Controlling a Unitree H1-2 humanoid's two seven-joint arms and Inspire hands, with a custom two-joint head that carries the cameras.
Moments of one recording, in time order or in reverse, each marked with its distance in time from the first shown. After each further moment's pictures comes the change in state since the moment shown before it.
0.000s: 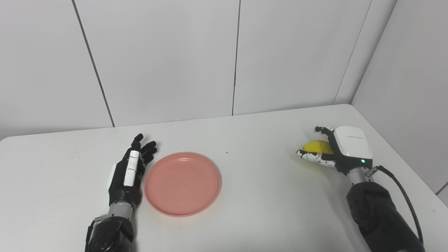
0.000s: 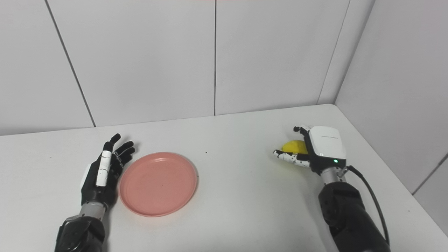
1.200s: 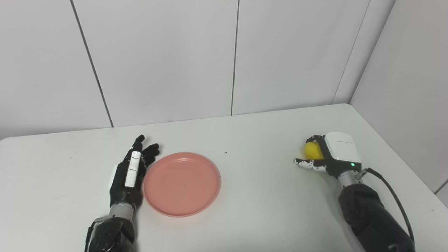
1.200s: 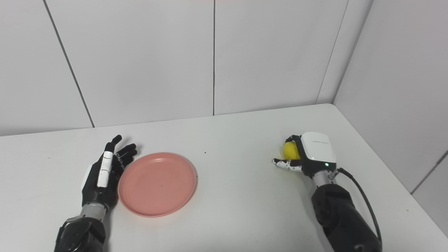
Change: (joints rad) left arm 0.011 -0.001 -0.014 -0.029 0.008 0.024 0.010; right arm -0.049 -0.021 0.099 0.145 0.083 -0.027 -0.090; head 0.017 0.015
